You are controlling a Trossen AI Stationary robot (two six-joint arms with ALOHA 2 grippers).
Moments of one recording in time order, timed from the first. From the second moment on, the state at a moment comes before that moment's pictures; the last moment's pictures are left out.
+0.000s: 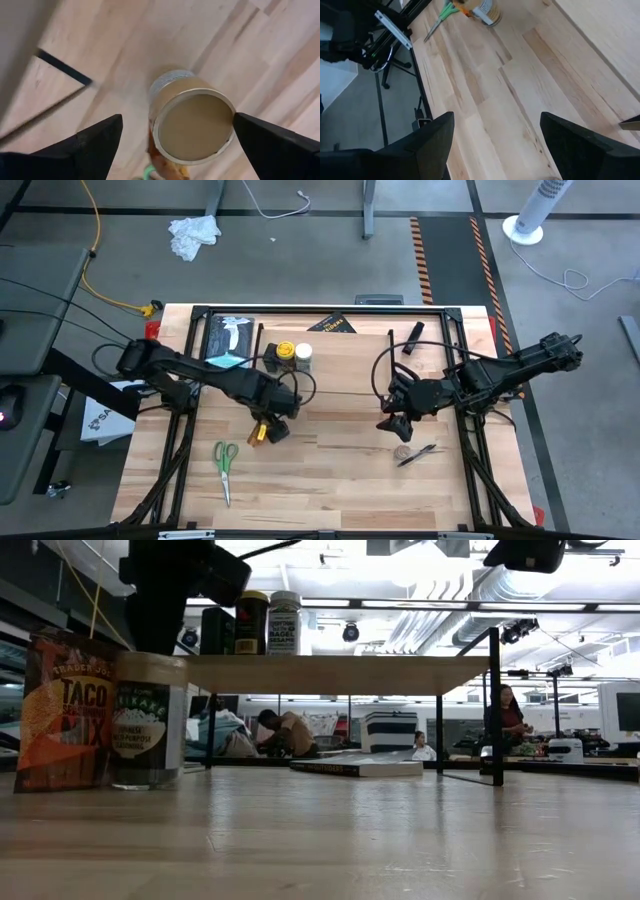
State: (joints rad) left arm -0.21 1.63 1.30 -1.16 -0.01 -0.77; right arm 0.34 1.17 1.12 -0.73 0.09 0.90
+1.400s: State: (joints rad) left arm -0.28 1.69 1.30 -1.19 -0.13 -0.69; right arm 0.34 1.17 1.12 -0.73 0.10 0.92
